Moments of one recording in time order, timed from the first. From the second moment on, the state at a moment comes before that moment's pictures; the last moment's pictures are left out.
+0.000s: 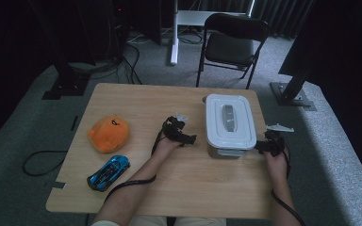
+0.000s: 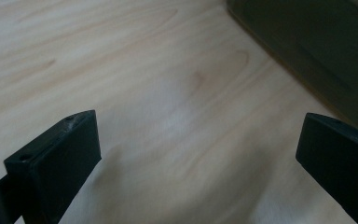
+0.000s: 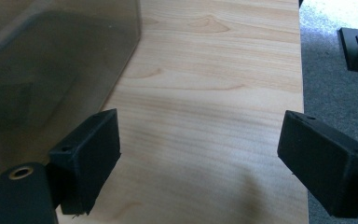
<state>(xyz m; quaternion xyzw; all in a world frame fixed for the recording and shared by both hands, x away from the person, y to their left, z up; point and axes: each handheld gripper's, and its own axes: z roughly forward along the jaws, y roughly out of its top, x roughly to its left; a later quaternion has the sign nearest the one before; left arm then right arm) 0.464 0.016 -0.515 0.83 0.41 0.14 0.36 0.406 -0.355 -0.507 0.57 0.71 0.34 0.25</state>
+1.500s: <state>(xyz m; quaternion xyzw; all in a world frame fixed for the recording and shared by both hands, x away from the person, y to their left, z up) 0.471 0.010 -0.491 0.84 0.38 0.16 0.35 0.420 -0.316 -0.506 0.55 0.72 0.38 0.21</state>
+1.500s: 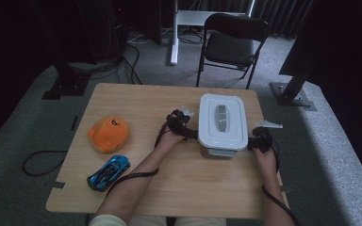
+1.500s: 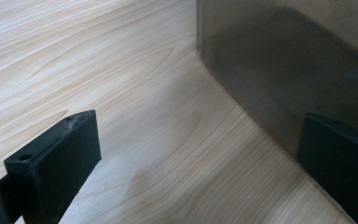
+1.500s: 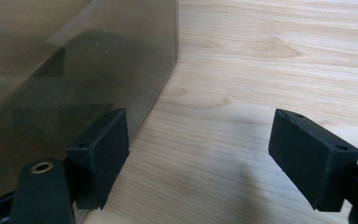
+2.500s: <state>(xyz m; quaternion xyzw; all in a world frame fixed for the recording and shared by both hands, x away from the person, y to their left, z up) 0.449 0.104 -0.484 0.82 0.42 0.18 0.34 0.429 -0.231 -0.502 0.49 0.76 0.39 0.18</state>
